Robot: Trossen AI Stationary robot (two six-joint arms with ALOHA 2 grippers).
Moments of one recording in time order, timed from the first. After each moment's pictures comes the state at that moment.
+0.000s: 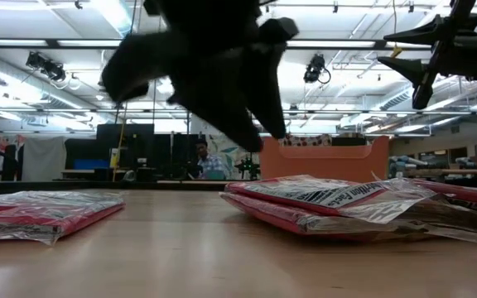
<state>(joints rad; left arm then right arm) -0.44 2.08 1.57 -0.59 -0.42 0.45 -0.16 0.01 0.01 0.31 0.16 0.70</state>
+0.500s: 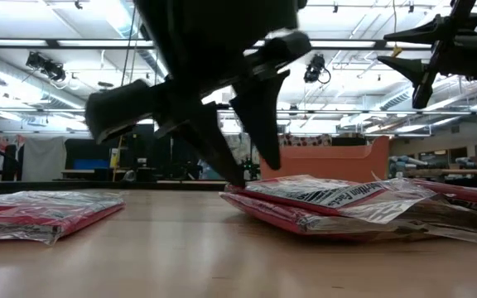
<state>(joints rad) -0.45 2.13 1.57 -0.60 -0.42 0.62 -0.16 0.01 0.01 0.32 0.16 0.70</state>
